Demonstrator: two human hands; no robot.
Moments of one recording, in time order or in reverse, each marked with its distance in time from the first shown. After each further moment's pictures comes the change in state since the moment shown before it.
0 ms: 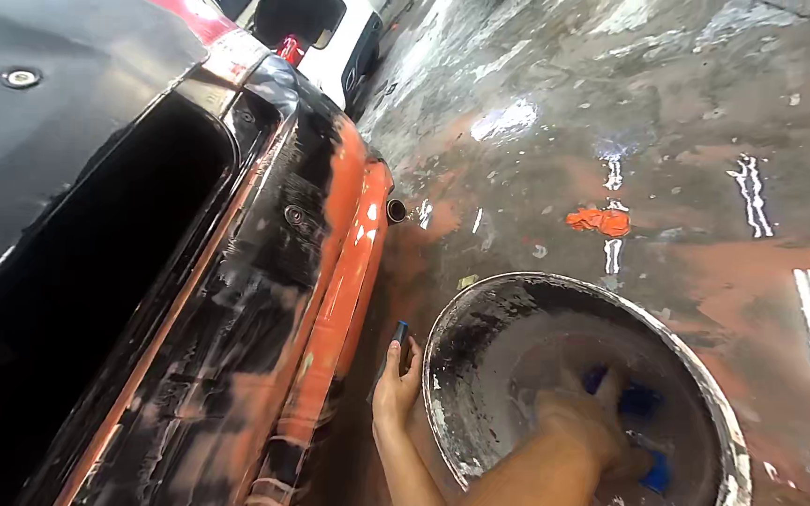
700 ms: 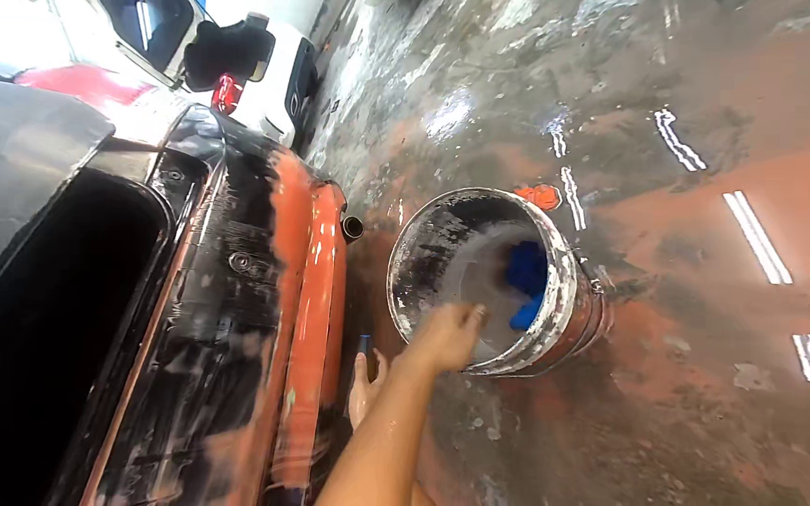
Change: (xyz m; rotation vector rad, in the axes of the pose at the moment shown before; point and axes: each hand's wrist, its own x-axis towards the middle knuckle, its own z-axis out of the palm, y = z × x) left_hand -0.039 -0.089 -0.117 -0.220 0.217 0.146; right_hand -0.005 -0.013 0.020 -0.285 0.125 -0.044
